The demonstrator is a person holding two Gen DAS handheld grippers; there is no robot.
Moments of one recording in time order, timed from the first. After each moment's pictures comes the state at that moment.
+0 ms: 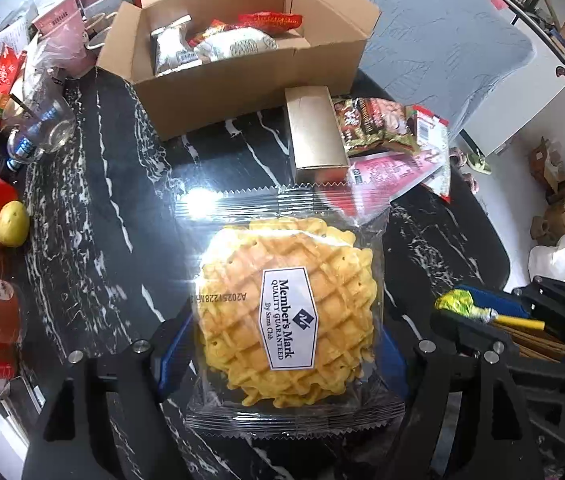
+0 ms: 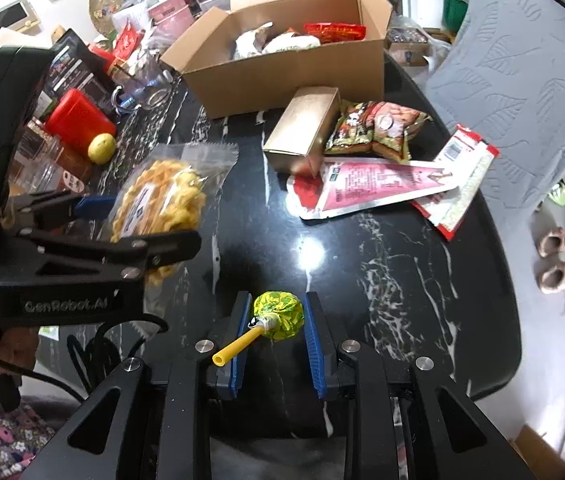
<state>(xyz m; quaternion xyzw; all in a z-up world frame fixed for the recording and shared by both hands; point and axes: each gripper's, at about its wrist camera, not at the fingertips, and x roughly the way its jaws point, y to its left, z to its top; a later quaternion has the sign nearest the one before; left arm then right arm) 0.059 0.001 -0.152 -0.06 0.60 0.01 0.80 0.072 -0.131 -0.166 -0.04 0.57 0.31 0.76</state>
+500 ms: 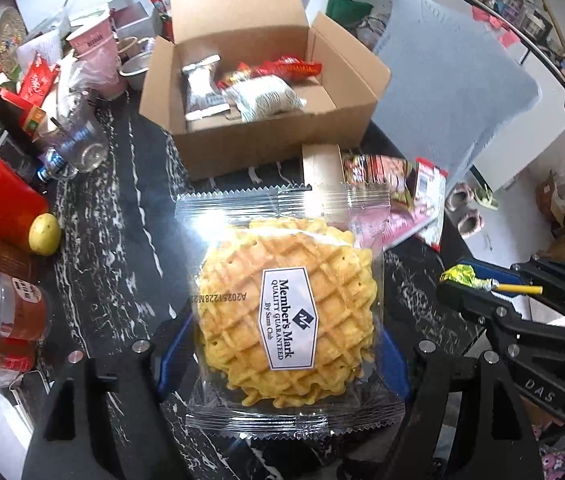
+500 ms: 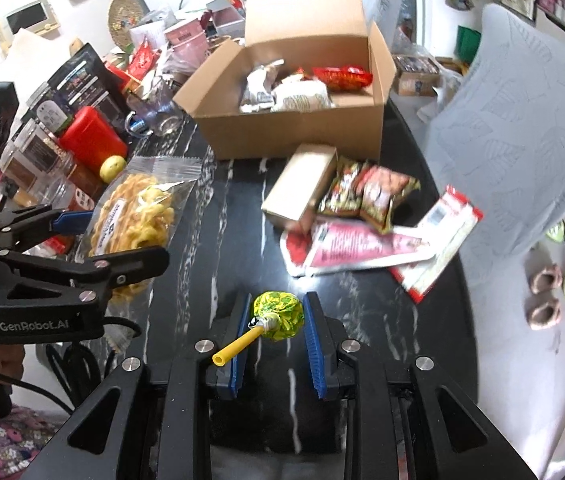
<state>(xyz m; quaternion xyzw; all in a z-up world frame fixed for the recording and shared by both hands) 0.066 0.008 -0.106 -0.08 0.57 0.05 0.82 0.109 -0.139 -0.123 -0.07 0.53 0.34 0.77</state>
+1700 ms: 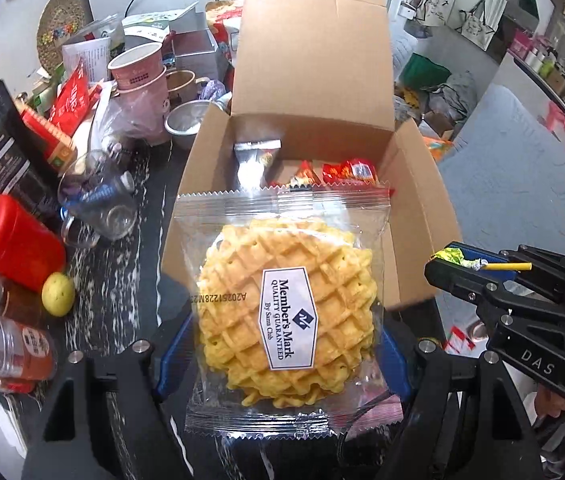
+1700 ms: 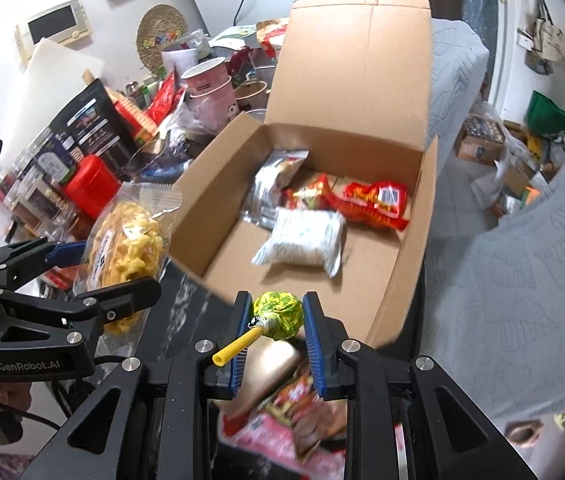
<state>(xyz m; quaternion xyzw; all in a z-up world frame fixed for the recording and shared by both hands) 0.202 0.064 -0.083 -0.15 0.51 0.18 0.83 0.298 -0.068 -0.097 -0.11 0.48 0.46 0.74</state>
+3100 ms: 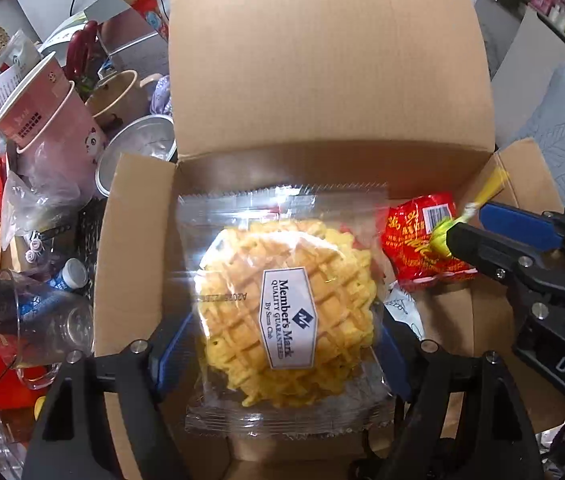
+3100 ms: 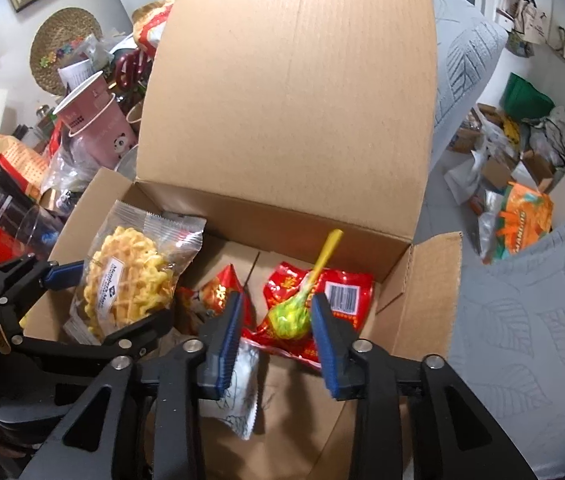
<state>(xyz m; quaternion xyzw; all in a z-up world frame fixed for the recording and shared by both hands) 0.356 0.133 -0.169 -0.10 0.58 0.18 0.79 0.431 0.015 -0.156 -0.13 0.51 0.38 0.76</state>
